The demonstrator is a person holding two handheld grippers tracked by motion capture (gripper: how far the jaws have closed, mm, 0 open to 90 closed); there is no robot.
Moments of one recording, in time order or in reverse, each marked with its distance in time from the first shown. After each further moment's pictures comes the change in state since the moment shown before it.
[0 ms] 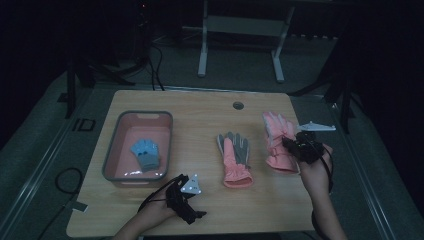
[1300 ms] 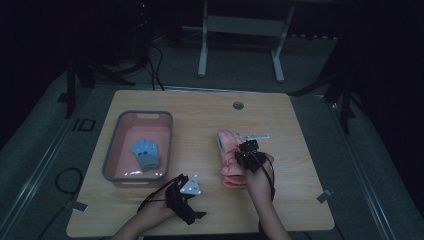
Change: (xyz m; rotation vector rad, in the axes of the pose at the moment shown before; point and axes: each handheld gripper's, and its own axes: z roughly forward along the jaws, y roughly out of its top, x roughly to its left) left arm -0.002 0.001 -0.002 -0.006 0.002 0.017; right arm 0.116 -0.019 0.090 0.150 0.052 0.035
